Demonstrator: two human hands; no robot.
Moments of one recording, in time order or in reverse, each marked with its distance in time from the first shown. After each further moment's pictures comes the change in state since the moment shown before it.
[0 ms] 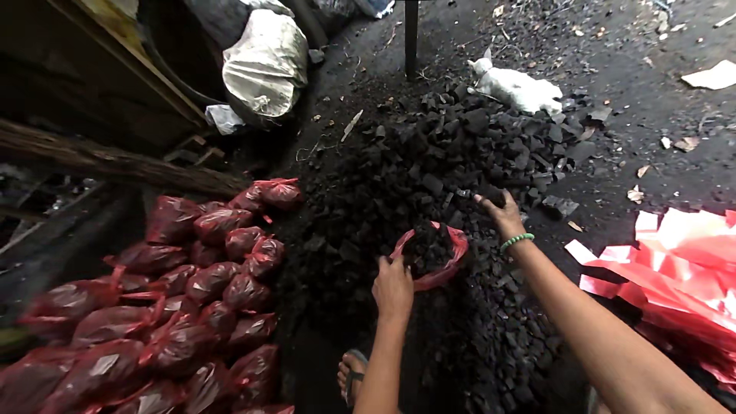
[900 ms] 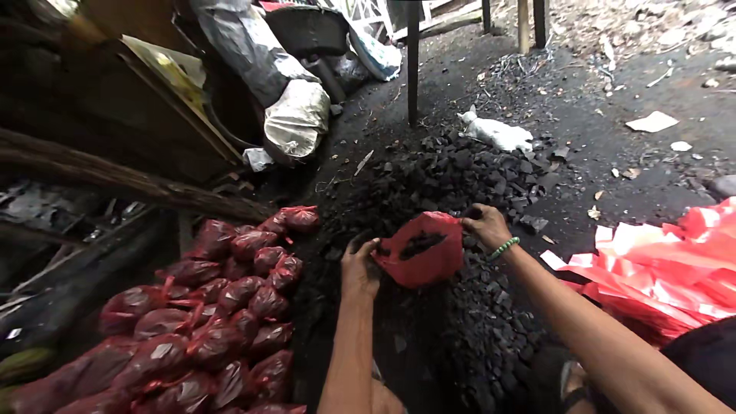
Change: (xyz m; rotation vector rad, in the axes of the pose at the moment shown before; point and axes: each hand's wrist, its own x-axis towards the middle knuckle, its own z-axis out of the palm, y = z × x) left_hand -0.044 0.021 -0.122 -1.518 0.165 -0.150; right_hand -0.082 -0.094 -0.029 -0.359 -0.153 -0.255
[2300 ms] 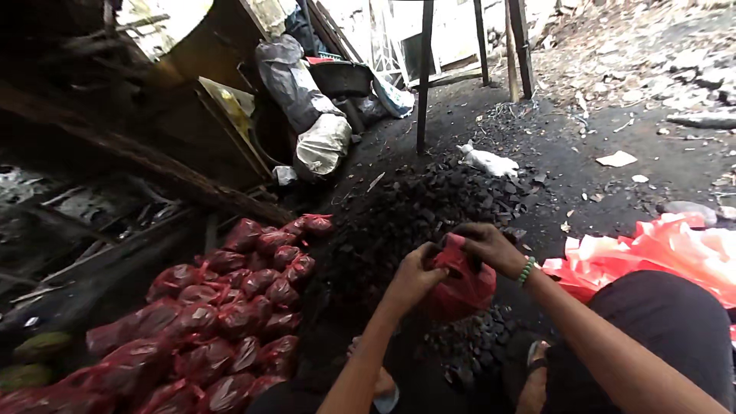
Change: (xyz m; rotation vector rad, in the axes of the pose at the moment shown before) left_hand -0.161 0.031 0.003 0.692 -0.750 0.342; right_hand -0.154 -0.057 -0.055 0.177 -0.235 -0.528
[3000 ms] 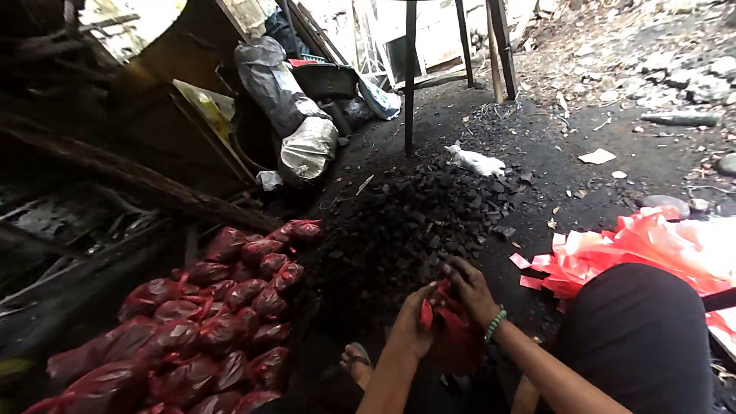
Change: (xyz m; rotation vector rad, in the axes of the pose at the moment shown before) left_hand -0.026 -0.019 0.050 -1.112 0.216 -0.538; right_hand -0.052 0.028 0.070 0.150 0.270 0.203
